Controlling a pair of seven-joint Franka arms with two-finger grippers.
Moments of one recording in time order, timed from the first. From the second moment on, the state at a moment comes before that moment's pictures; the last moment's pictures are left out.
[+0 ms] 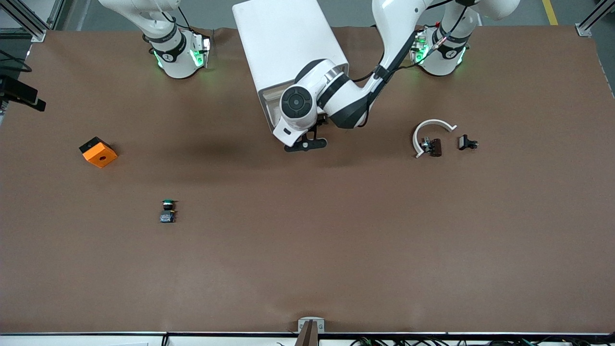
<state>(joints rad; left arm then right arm) -0.81 0.63 -0.12 -1.49 -0.22 1.88 -0.92 -0.04 0.00 -0.08 -1.44 0.01 1.32 -0.05</state>
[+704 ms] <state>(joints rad) -0.82 0.58 -0.18 -1.58 -0.22 1.88 -0.92 -0.04 -0.09 -0.08 -1.58 0.01 1.42 -0.05</state>
